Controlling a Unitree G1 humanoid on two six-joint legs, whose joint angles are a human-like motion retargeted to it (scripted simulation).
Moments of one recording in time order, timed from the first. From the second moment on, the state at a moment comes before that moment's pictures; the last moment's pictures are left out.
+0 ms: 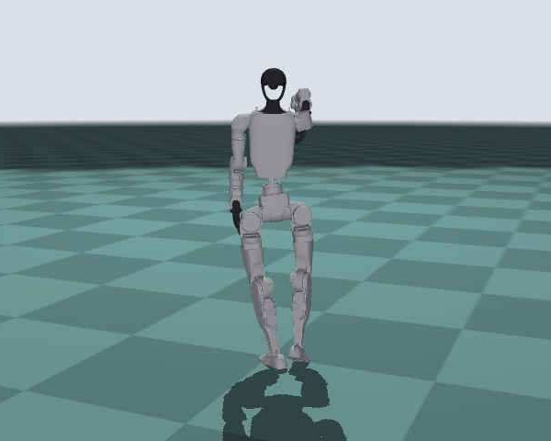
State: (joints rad) left arm -0.06 0.04 0.21 1.60 0.04 0.08 -0.17; right arm -1.89 -0.25 -0.27 -1.05 0.10 -1.61 0.19; waist -0.12 0.16 -0.21; left_leg -0.05 0.06 0.39 0.19 -0.24 0.03; right_leg -0.11 0.00 -0.47 0.33 0.14 0.00
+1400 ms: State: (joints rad) left arm -0.47 0.08 0.02 1.25 -0.02 -0.05 -0.29; right arm -1.46 -0.48 0.06 -1.05 0.13 -1.57 0.25; waist -0.38 0.24 0.07; left_leg -0.06 0.09 0.24 0.08 -0.11 0.08; right_leg -0.85 -0.29 -0.37 1.48 0.31 -0.01
